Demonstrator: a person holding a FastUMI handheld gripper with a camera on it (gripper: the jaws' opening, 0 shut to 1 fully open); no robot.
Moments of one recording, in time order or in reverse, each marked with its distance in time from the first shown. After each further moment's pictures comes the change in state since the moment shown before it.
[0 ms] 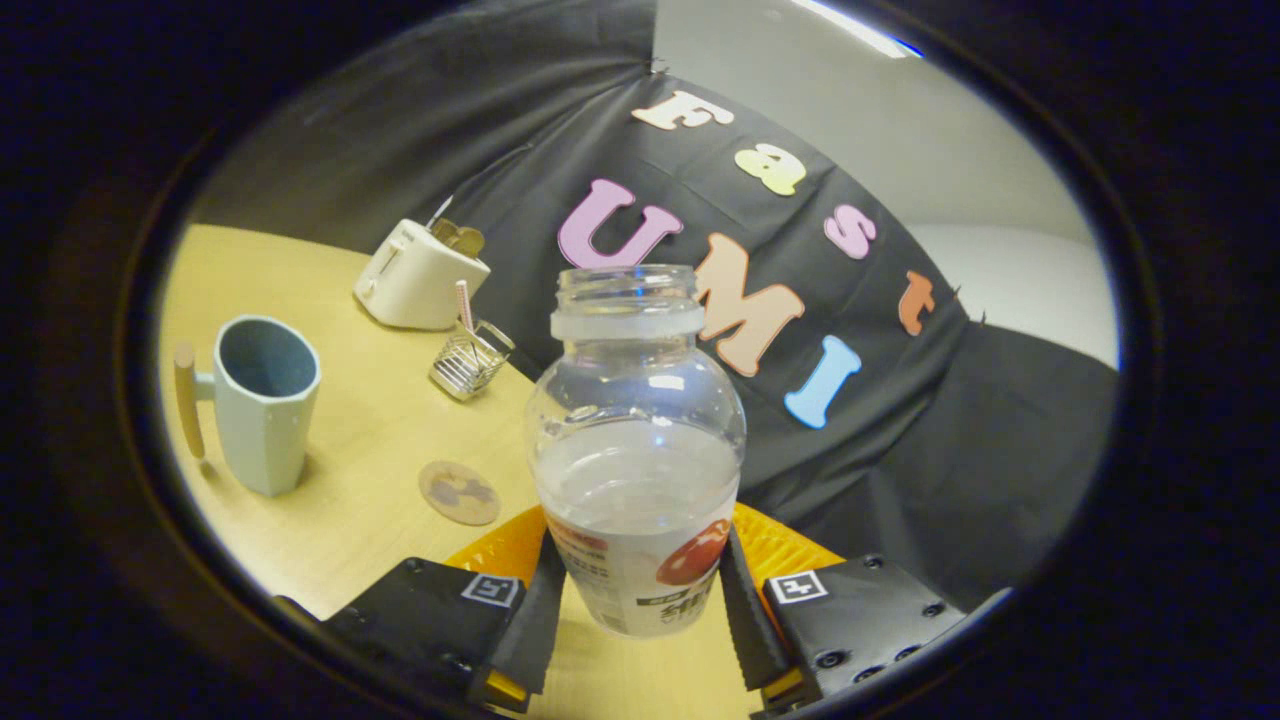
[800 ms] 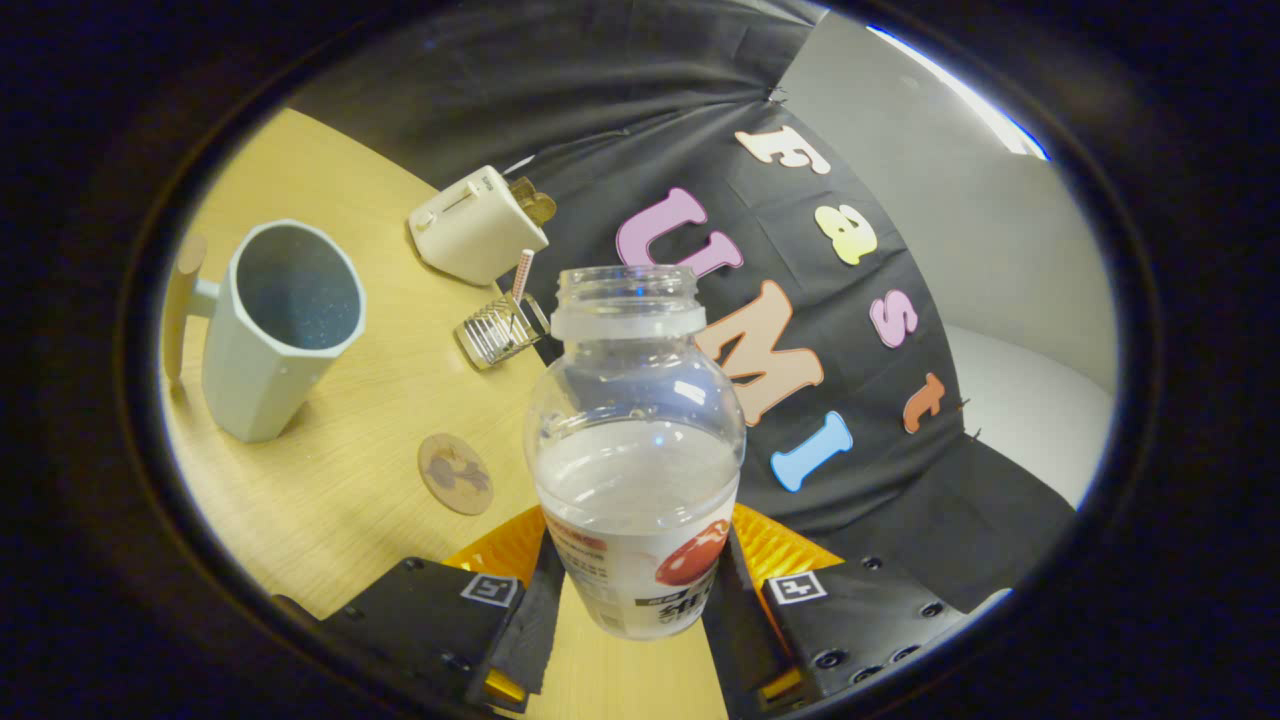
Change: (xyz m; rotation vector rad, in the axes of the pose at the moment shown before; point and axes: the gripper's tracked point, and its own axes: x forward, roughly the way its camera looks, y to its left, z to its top) arm 0.008 0.044 0.024 -0.290 -0.027 0.031
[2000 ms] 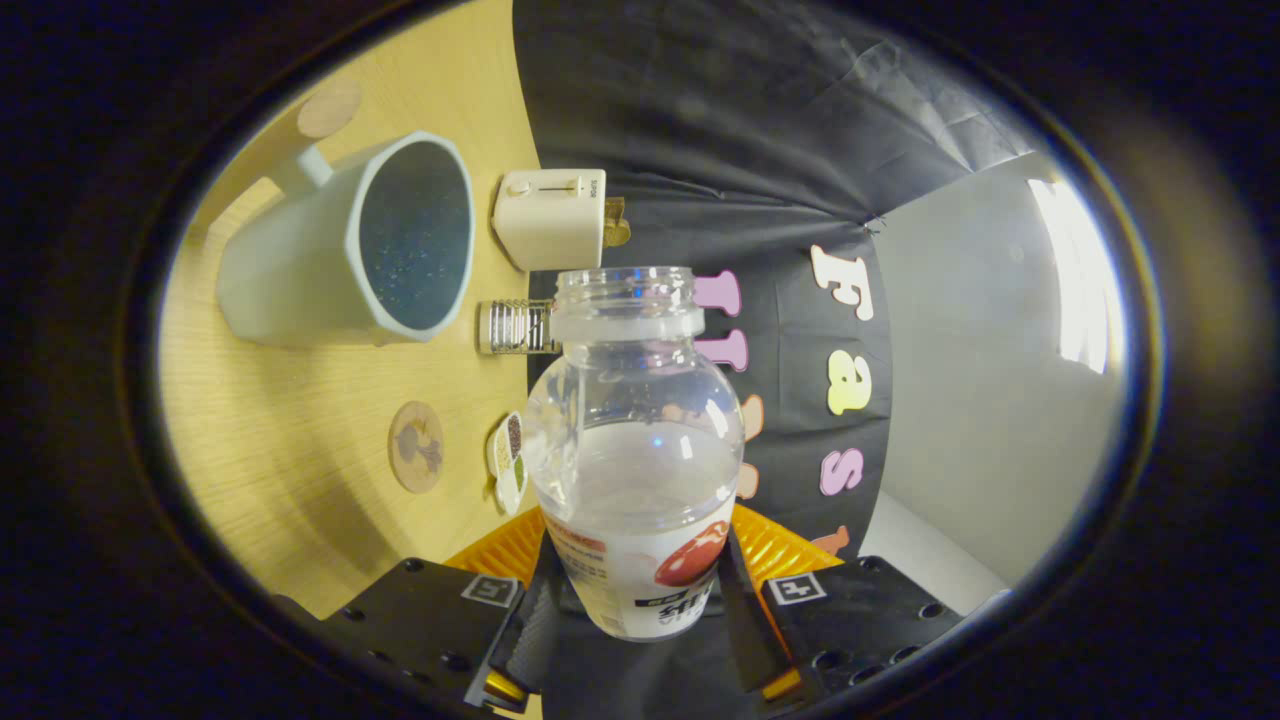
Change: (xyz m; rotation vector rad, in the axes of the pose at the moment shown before) arm -0.015 0.008 0.057 -0.507 -0.168 -0.121
